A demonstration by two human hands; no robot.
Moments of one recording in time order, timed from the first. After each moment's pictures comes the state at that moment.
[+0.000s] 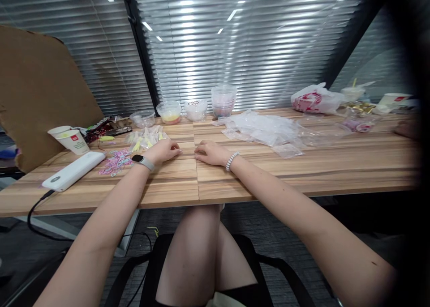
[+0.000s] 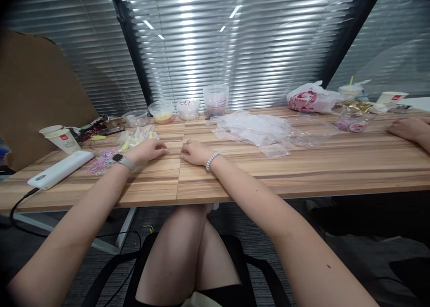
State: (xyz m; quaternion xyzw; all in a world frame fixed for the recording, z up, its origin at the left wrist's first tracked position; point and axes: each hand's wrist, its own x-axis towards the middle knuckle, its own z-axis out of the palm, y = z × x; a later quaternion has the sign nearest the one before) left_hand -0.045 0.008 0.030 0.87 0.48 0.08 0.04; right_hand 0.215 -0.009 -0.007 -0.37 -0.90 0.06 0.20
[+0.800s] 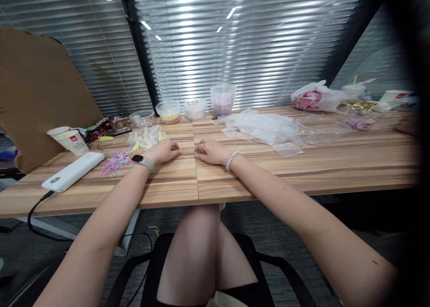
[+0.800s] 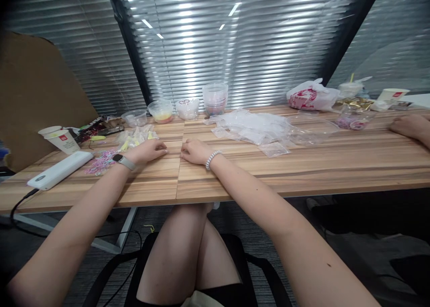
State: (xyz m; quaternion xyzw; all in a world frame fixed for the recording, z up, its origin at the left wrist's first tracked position) left_hand -0.046 0.013 0.023 0.88 0.46 0.08 0.03; right_hand 0.215 -0.016 0.004 -0.37 -0.91 0.03 0.19
